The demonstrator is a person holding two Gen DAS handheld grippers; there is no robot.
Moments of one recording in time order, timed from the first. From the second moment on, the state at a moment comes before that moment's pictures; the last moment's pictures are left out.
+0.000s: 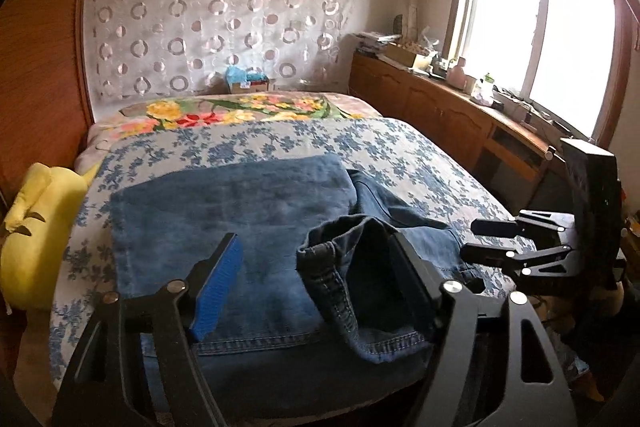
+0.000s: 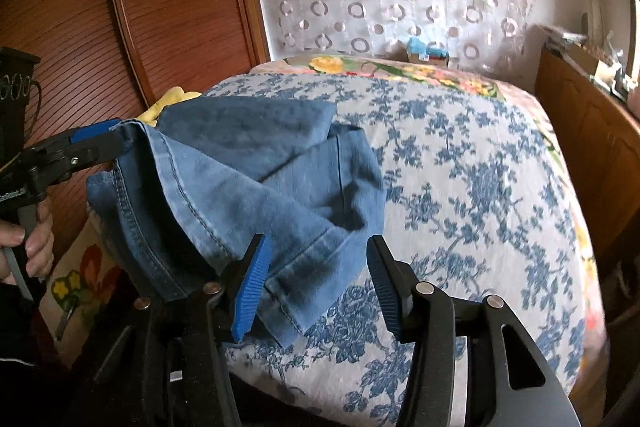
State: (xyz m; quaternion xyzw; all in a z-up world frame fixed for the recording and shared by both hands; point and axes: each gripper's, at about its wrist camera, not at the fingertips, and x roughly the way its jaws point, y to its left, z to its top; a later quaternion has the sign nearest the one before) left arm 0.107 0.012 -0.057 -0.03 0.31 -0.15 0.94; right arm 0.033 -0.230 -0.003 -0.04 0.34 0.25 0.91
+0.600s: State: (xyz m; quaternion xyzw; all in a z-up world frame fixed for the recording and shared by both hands) left arm 0.110 0.001 -0.068 -0.02 0.32 -0.16 0.93; right arm 0.046 -0.239 -0.045 0.04 0.40 0.29 0.87
